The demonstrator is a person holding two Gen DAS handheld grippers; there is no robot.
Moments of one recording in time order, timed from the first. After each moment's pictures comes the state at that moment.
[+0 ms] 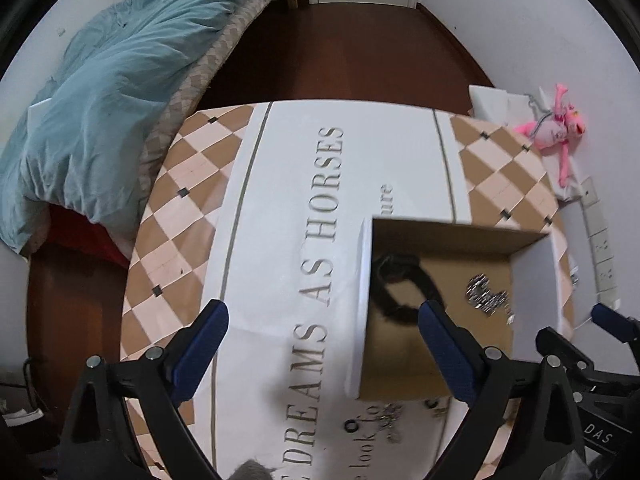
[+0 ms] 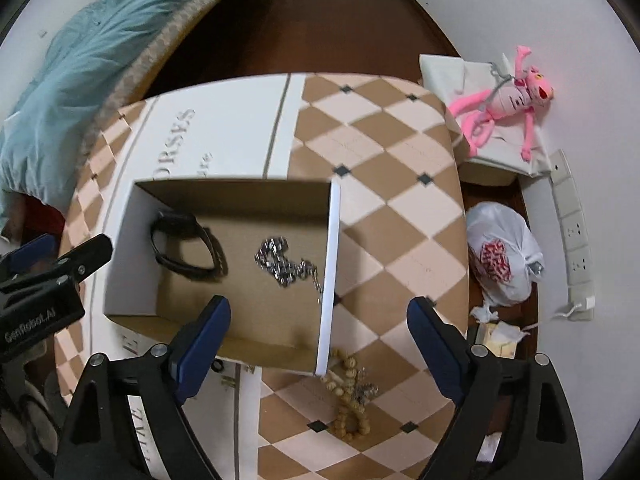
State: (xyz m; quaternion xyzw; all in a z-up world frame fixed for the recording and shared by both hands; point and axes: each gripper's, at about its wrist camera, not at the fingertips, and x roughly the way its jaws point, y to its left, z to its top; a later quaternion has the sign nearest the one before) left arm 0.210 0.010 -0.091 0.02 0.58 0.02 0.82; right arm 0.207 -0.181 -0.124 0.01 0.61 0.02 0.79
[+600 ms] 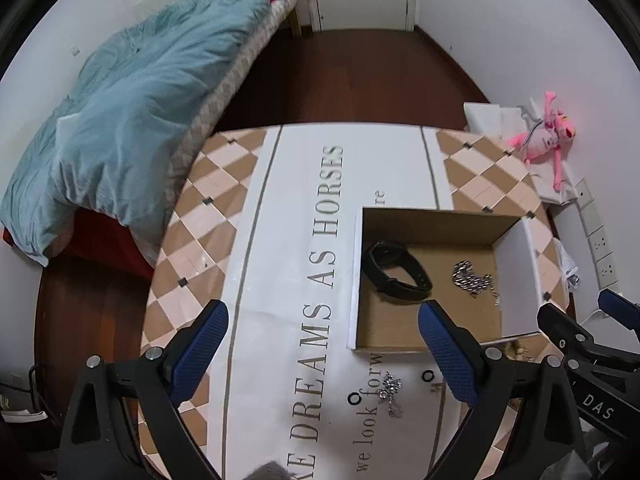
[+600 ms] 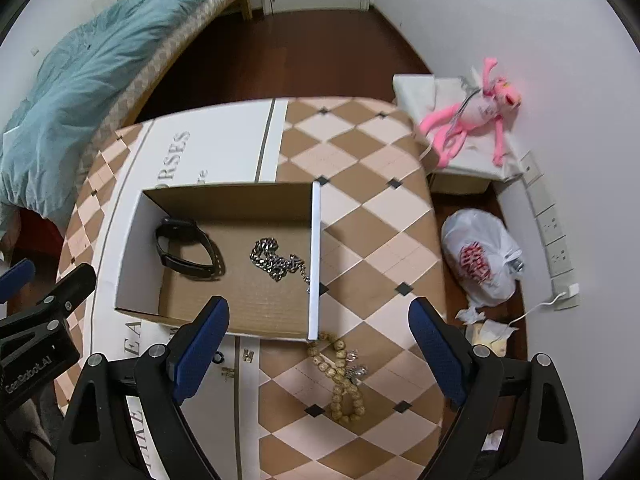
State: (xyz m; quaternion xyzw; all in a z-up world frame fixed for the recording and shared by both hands) left arm 0.166 0.003 -0.053 0.03 0.53 0.02 0.85; right arm 0.169 -0.182 -0.088 0.01 0.56 -0.02 0.83
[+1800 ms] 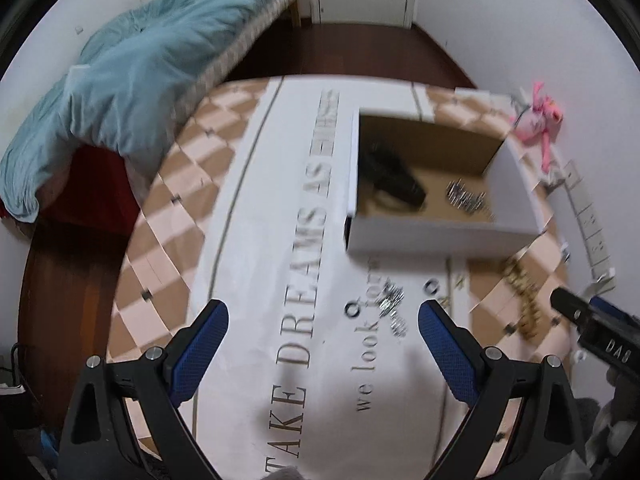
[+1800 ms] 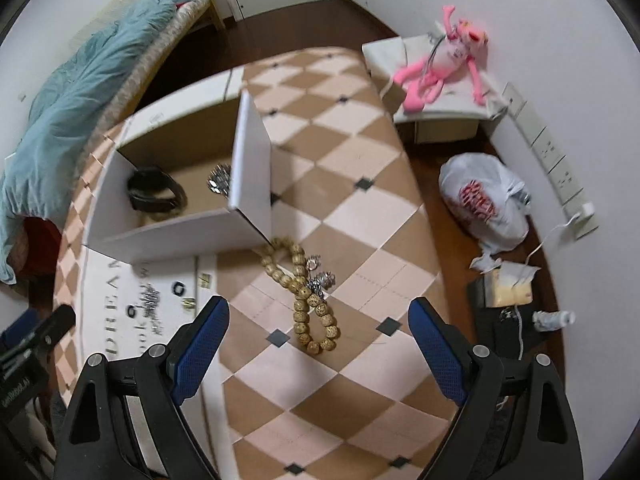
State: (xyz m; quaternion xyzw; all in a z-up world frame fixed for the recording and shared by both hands) left arm 0.089 0.012 -0.105 0.01 0.54 0.01 0.84; right arm 0.088 -0.234 -0.150 0.10 0.57 -0.04 0.82
